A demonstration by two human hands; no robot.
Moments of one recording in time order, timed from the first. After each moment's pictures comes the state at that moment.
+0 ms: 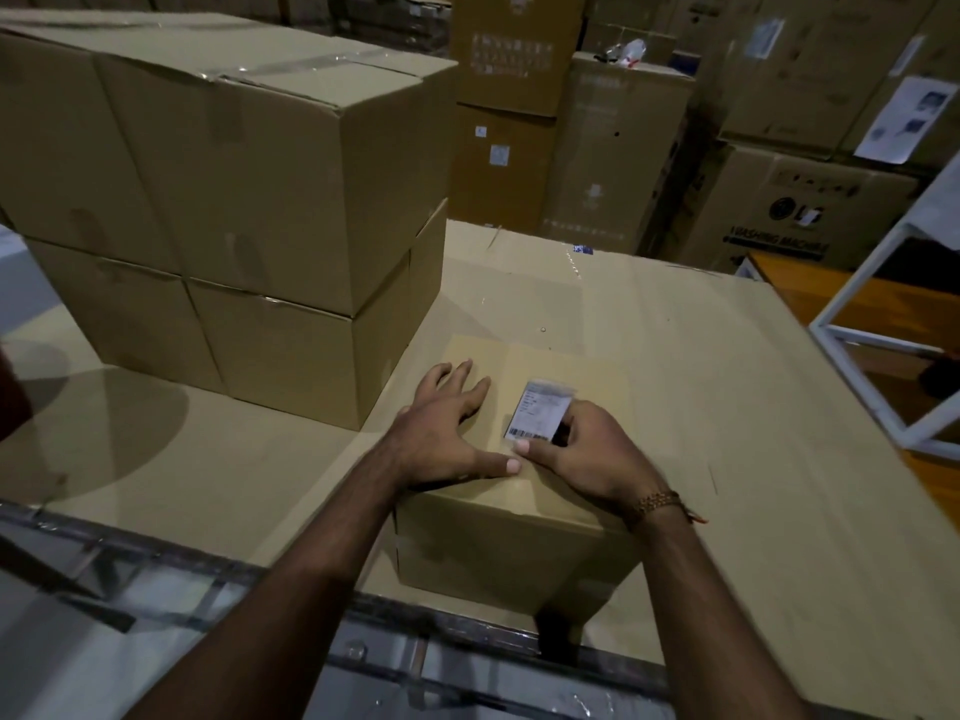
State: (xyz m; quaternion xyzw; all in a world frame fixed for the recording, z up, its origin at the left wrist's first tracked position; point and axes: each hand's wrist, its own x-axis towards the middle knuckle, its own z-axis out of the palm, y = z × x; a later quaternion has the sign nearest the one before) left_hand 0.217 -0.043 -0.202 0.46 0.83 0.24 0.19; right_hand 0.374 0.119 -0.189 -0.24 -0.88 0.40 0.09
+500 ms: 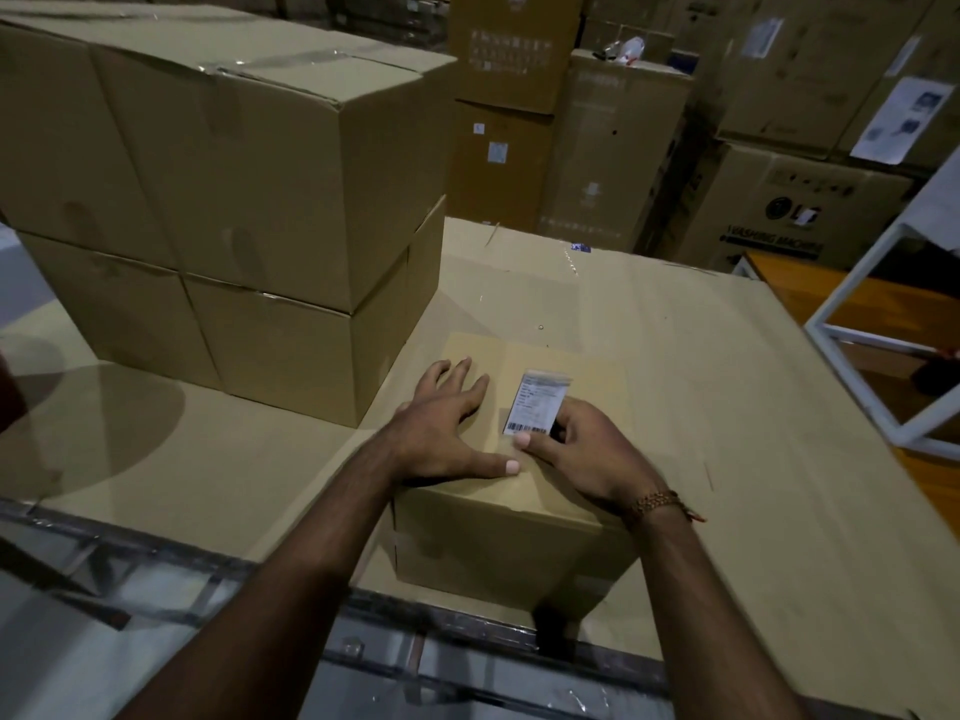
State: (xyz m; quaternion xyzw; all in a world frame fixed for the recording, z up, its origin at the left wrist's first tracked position) left_hand 0.213 -0.043 -0.200 0.48 0.83 0.20 0.21; right_hand 0.376 0.114 -0.184 -0.21 -0.88 0.41 0.09
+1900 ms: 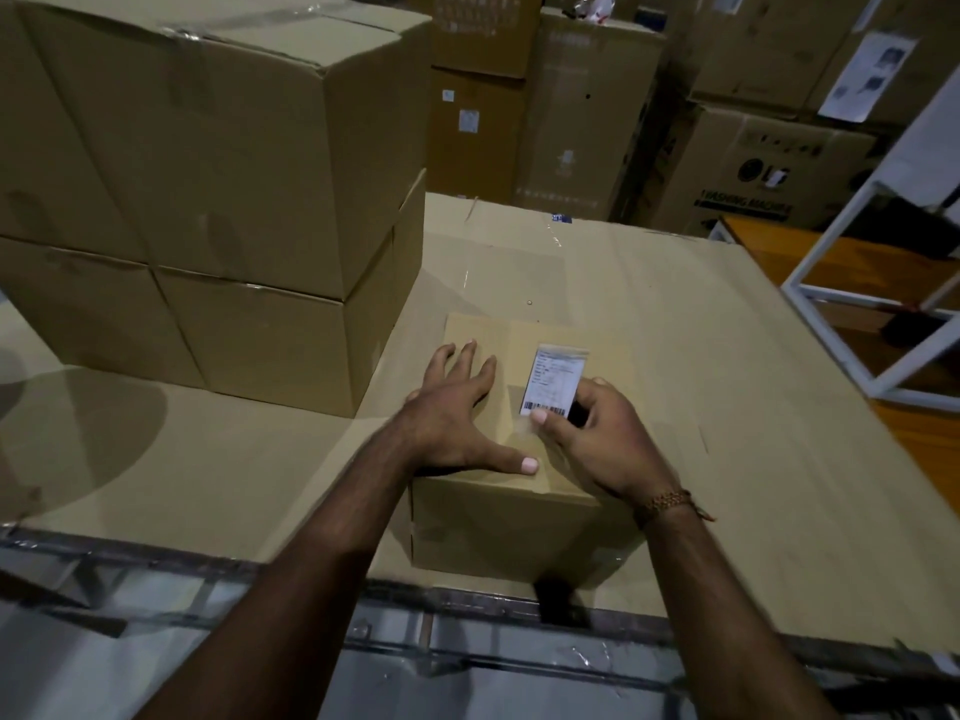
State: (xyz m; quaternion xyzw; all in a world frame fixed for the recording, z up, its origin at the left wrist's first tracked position) left_hand 0.203 -0.041 -0.203 0.50 0.81 0.18 0.24; right_hand 0.378 0.099 -0.203 -0.27 -0.87 0.36 0.20
